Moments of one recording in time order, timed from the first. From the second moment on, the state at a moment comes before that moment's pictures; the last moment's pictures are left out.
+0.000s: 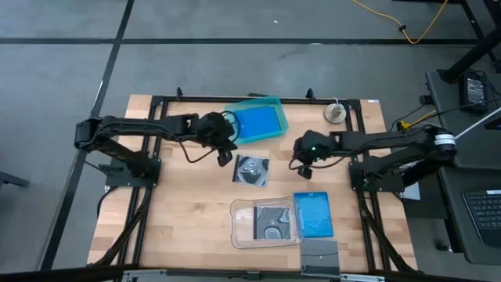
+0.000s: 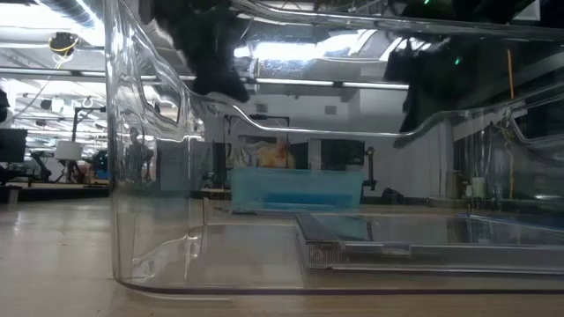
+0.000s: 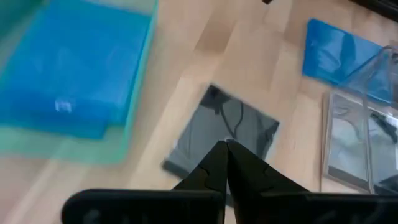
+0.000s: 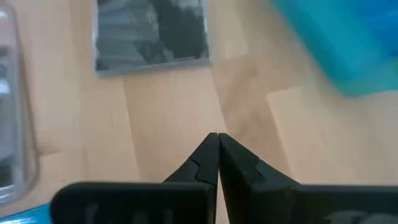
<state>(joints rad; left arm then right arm) 0.21 1.35 0.99 -0.42 0.06 -0.28 -0.11 1.21 0.70 -0.42 0.07 0.12</state>
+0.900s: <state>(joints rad) 0.21 1.35 0.58 0.01 0.14 -0.77 -0.12 1.63 0.71 -0.13 -0.16 0.15</state>
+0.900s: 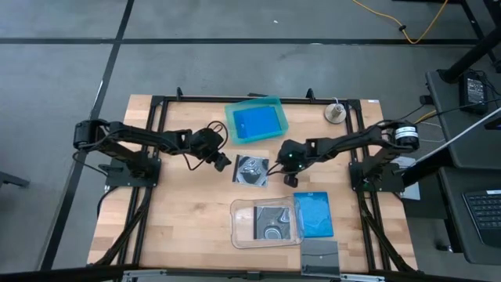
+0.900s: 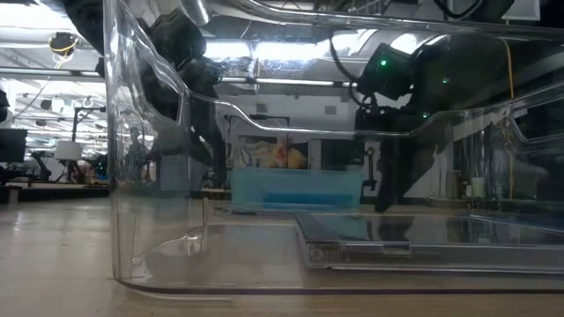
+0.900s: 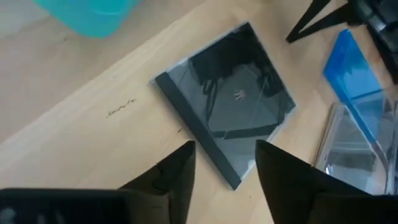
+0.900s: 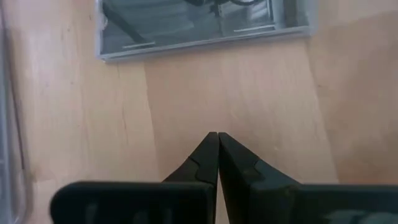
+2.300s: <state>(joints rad) 0.16 1.74 0.59 0.44 0.20 -1.04 -0.16 1.78 0.86 -0.15 -0.23 0.06</state>
